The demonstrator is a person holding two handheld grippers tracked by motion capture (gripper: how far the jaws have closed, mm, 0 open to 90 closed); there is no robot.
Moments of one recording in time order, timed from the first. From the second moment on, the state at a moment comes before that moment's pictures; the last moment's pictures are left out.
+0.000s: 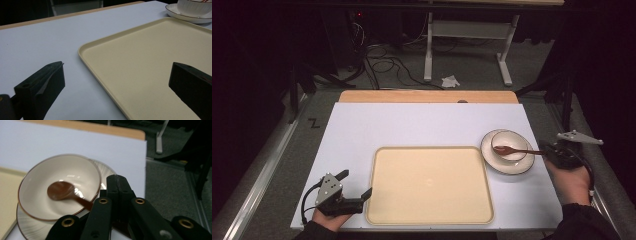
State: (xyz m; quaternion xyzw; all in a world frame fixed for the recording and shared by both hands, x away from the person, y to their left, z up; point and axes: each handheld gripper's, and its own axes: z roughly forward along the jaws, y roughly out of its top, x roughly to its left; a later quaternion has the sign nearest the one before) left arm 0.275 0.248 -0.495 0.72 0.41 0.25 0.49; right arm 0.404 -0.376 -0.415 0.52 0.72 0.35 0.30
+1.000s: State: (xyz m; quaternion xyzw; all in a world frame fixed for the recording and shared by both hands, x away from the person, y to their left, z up) left arm 0.276 0.247 -0.494 0.71 0.42 0.25 0.50; right arm 0.336 -0.353 -0.438 0.47 0.73 0.41 0.29
